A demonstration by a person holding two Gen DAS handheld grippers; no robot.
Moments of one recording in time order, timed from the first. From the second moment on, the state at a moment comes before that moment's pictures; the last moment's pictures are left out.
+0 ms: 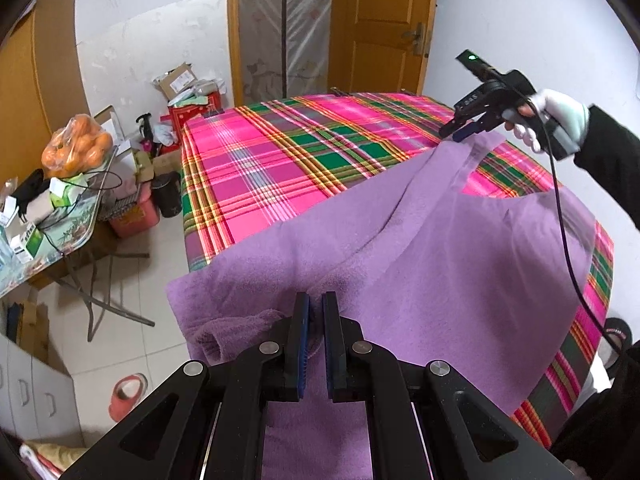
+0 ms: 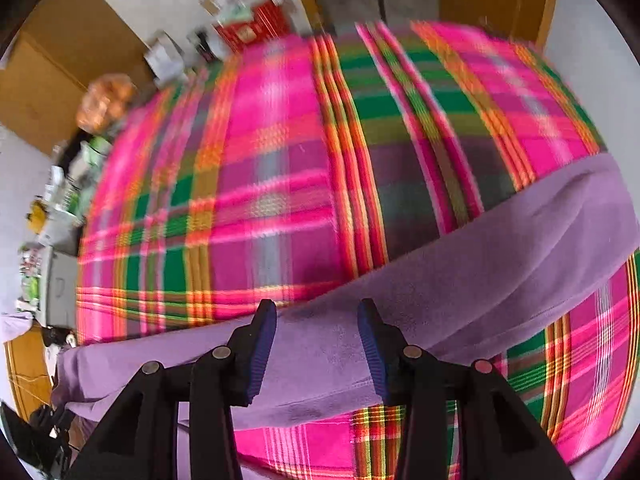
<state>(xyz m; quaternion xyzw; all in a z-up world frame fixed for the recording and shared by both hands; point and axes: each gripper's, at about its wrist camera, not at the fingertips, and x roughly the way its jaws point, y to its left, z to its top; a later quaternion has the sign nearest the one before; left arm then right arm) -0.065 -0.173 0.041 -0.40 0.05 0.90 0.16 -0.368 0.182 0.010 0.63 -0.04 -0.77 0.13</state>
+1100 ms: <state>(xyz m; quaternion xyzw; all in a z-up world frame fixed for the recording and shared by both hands) -0.063 -0.175 0.049 -0.38 0.04 0.91 0.16 -0.357 0.316 -0.002 0.53 -0.26 -0.80 0.10</state>
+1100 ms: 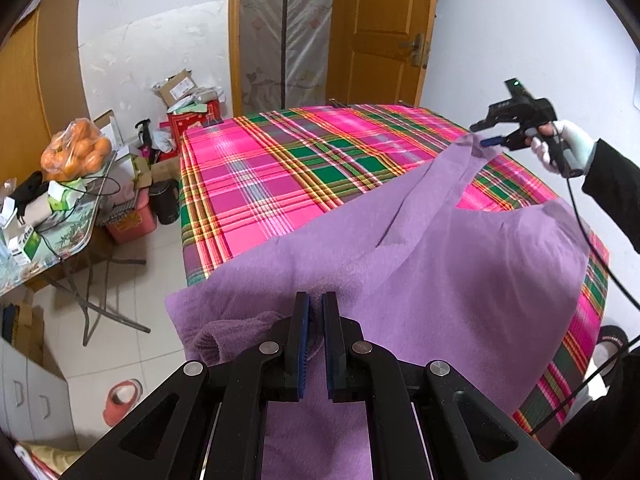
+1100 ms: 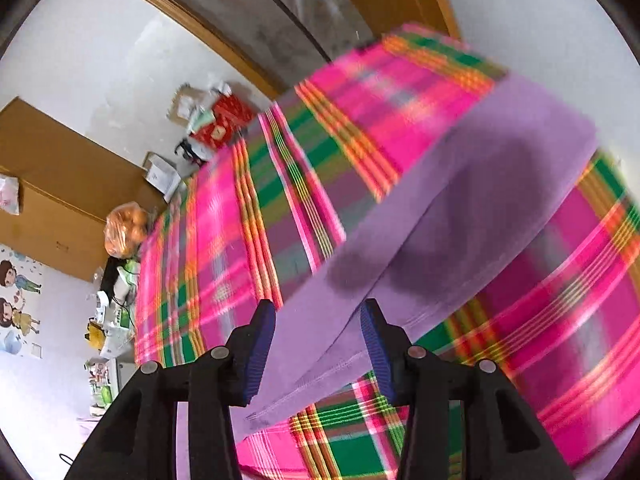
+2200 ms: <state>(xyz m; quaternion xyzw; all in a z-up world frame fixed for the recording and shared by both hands) 0.001 -0.211 0.078 -0.33 0.02 0.93 0.14 -0.131 0.348 0.047 0.43 -0.34 -0.83 0.15</state>
